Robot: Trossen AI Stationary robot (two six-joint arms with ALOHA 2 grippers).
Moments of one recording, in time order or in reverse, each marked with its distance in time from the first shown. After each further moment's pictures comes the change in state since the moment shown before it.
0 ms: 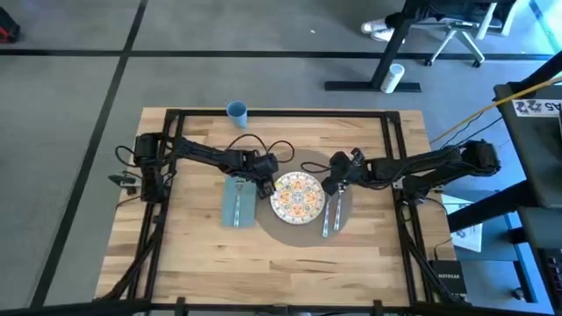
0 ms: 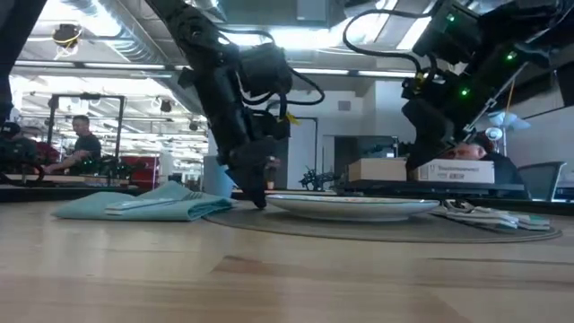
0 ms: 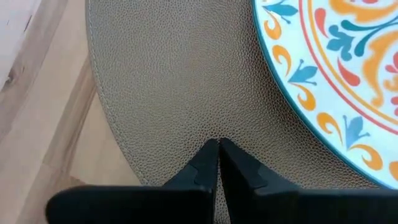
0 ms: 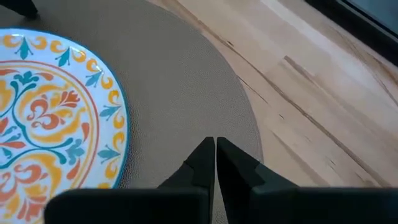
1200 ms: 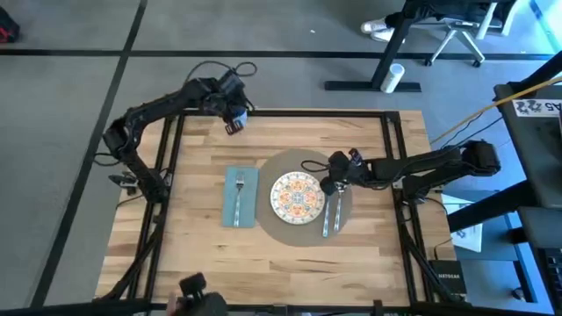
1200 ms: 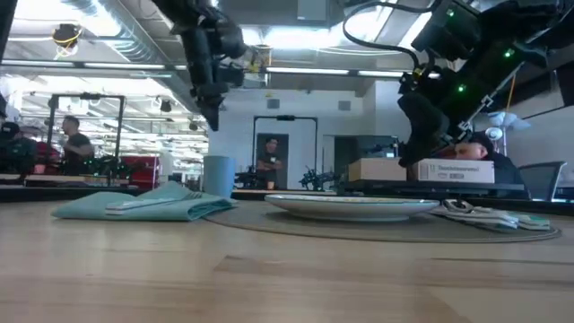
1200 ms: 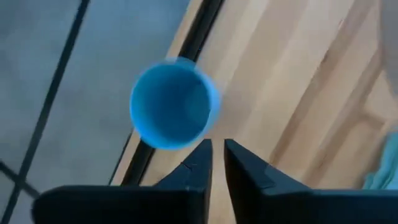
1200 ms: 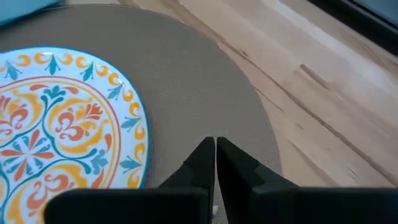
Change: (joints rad) left arm 0.577 -0.217 0.364 -0.646 -0.001 0.518; right arm 0.000 0.000 0.000 0.053 -0.034 0.000
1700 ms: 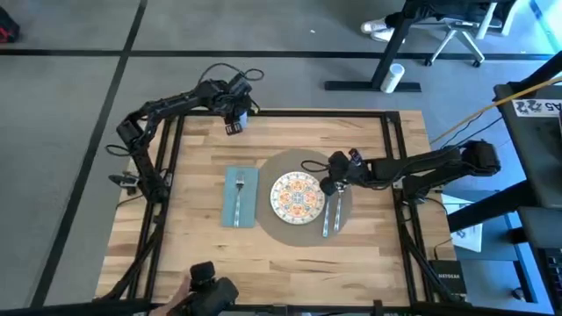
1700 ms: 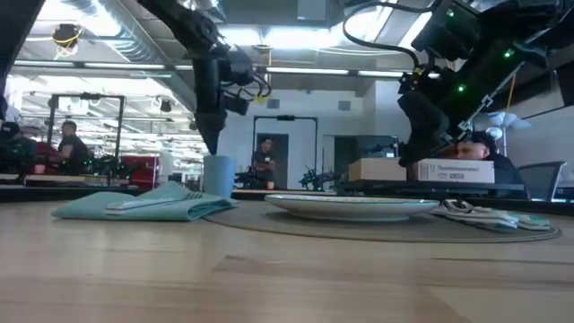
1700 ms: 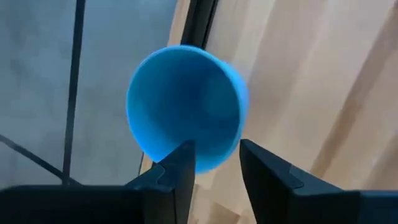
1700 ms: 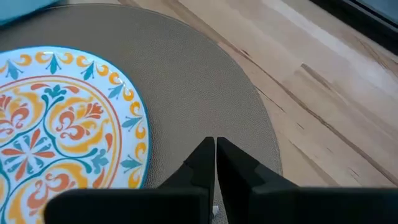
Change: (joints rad) left arm 0.023 0.152 0.000 0.075 -0.092 0.170; right arm 0.000 0.000 0.000 0.001 0.000 0.000
